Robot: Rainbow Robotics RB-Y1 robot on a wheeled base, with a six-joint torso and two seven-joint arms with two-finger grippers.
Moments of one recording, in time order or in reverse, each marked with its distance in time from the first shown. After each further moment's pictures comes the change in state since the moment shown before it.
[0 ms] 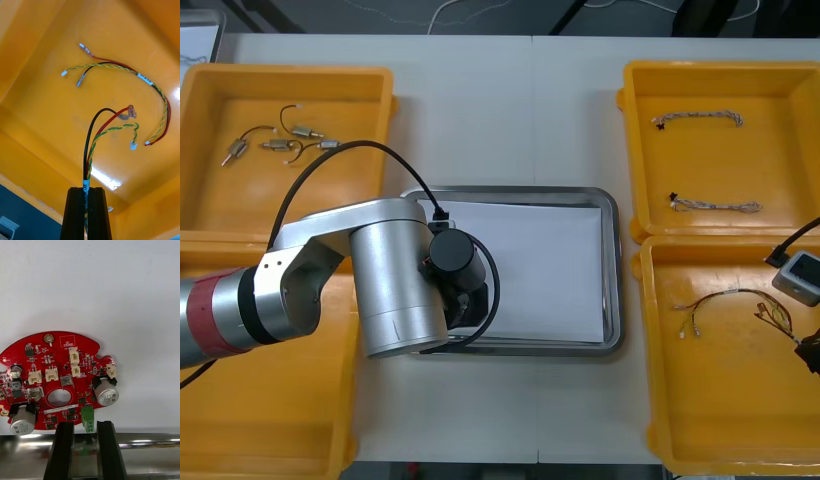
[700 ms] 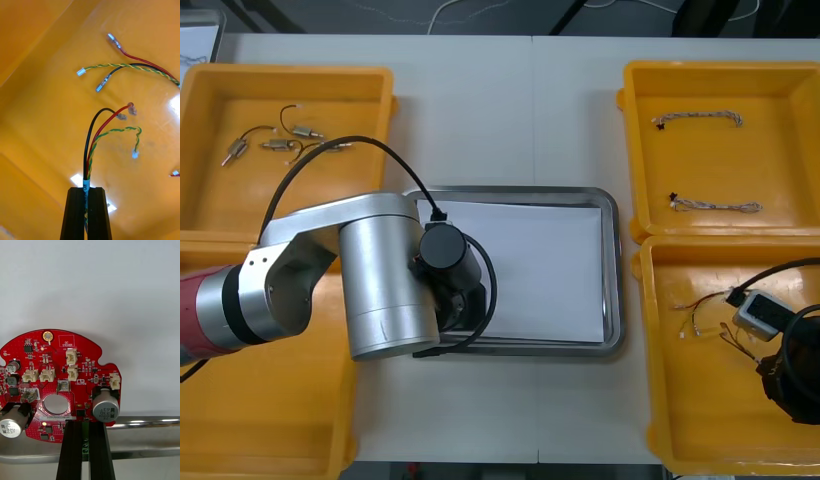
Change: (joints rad) right arm 0.160 0.000 0.158 0.046 0.140 -0.313 0.151; left arm 0.003 0.019 0.020 -0.049 0.040 0.025 0.000
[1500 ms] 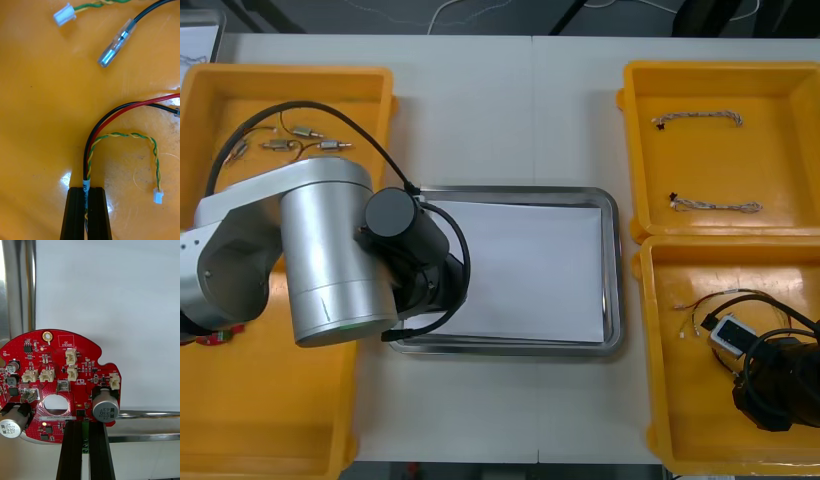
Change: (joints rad) right arm 0.000 0.002 0.236 0.224 0.215 -0.285 0.000; left arm 0.029 0.075 0.134 -0.129 0.055 0.069 -0.005
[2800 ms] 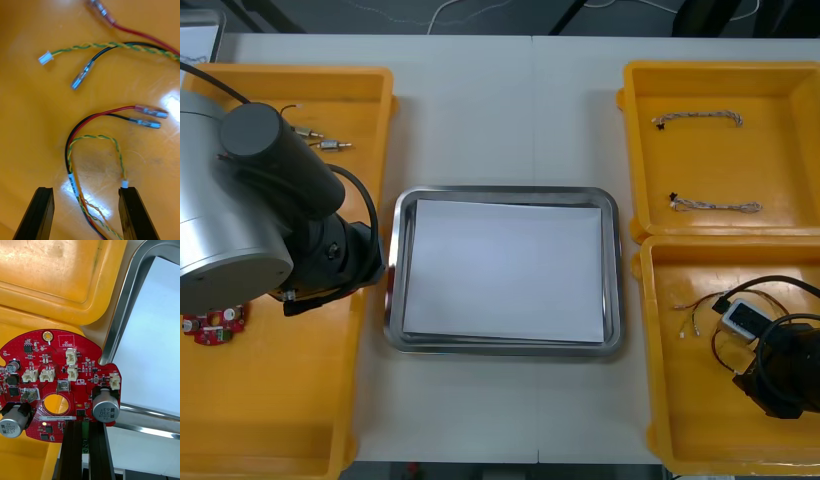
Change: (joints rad) right arm -0.002 0.000 -0.079 -0.053 -0.062 0.051 0.000; left arm 0.190 0.050 0.417 -0.136 0.088 0.287 -0.071
